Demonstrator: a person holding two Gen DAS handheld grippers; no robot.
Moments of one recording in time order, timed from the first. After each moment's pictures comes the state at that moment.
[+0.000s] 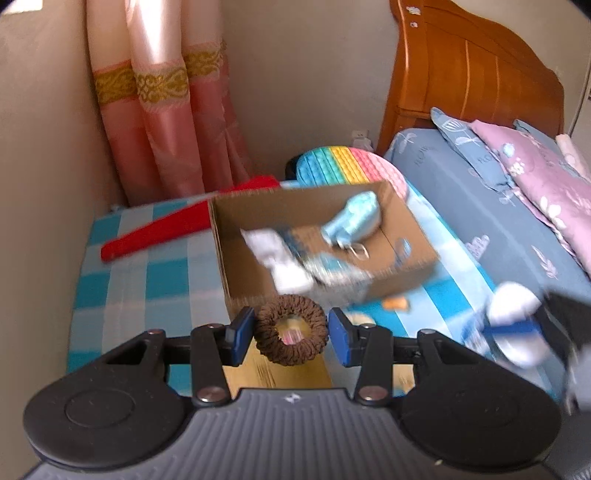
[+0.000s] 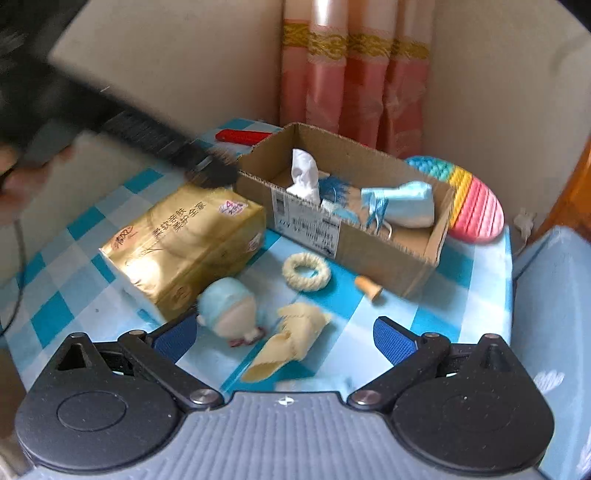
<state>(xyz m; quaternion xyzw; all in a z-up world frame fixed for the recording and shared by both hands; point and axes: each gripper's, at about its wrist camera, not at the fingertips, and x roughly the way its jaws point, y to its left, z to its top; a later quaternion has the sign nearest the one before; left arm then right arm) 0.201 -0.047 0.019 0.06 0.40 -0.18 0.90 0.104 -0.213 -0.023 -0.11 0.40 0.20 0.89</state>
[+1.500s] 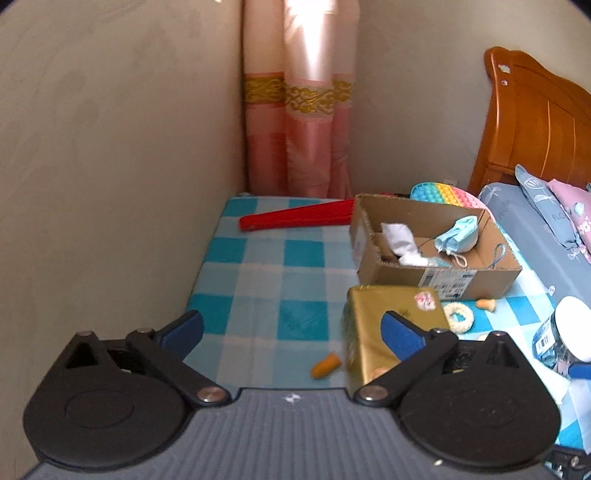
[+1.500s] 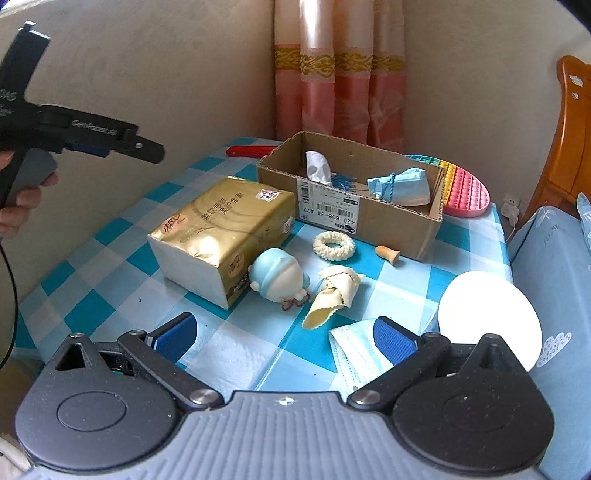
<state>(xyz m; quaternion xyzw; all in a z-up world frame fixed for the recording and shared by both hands) 0.115 0.059 0.004 0.00 0.34 -0.03 0.94 0.029 -0.201 -0.030 -0.08 0.36 0.18 0.91</state>
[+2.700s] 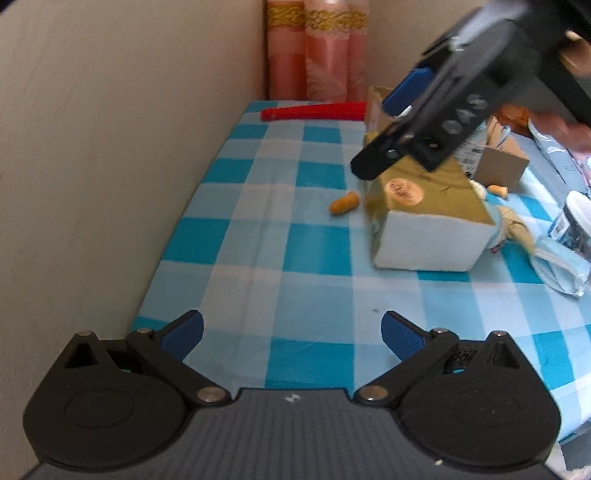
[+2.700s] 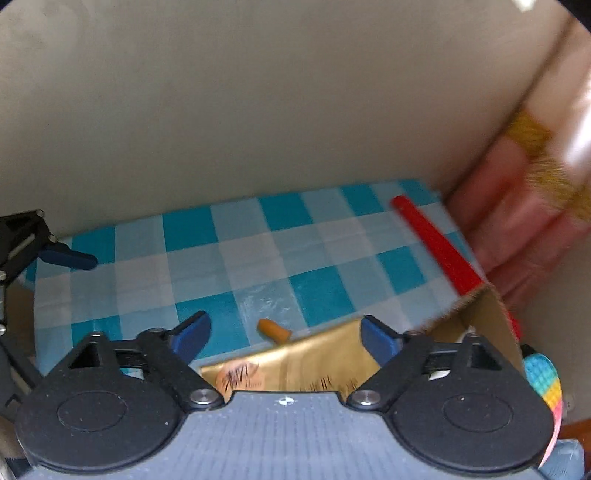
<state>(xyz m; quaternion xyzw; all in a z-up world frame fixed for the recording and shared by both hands) 0.031 0.067 -0.074 -0.01 0.41 0.00 0.91 0.168 -0.016 -0.002 -0.35 0.39 0.41 0.75</state>
